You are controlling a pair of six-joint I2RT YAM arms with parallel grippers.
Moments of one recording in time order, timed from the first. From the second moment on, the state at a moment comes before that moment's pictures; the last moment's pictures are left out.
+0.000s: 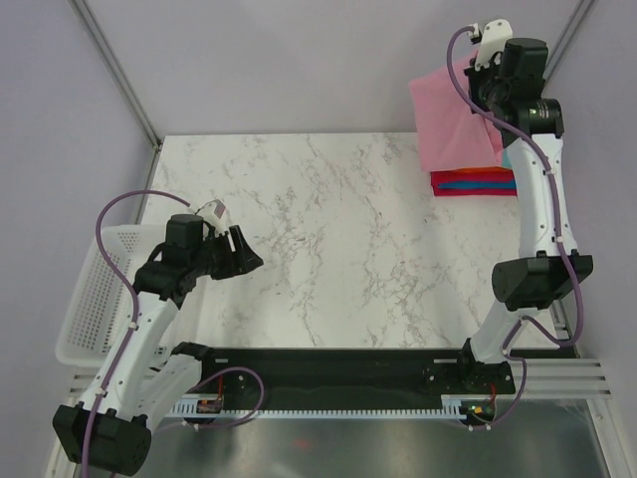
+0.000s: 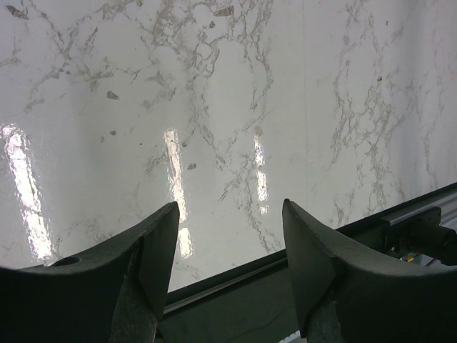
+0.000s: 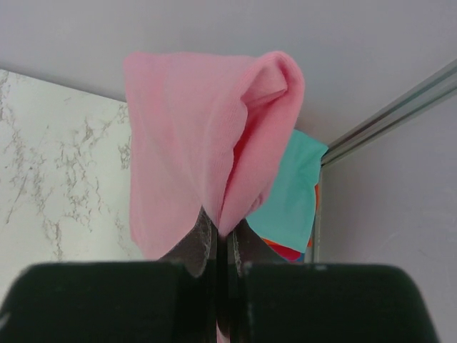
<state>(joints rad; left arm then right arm) -0.19 0.84 0.80 -0.70 0.31 -0.42 0.03 1.80 2.20 -0.75 -0.01 -0.28</state>
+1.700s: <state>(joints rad) -0.19 0.85 0.79 -0.69 0.30 -0.42 -0.22 2.39 2.29 -0.18 0.06 -0.26</state>
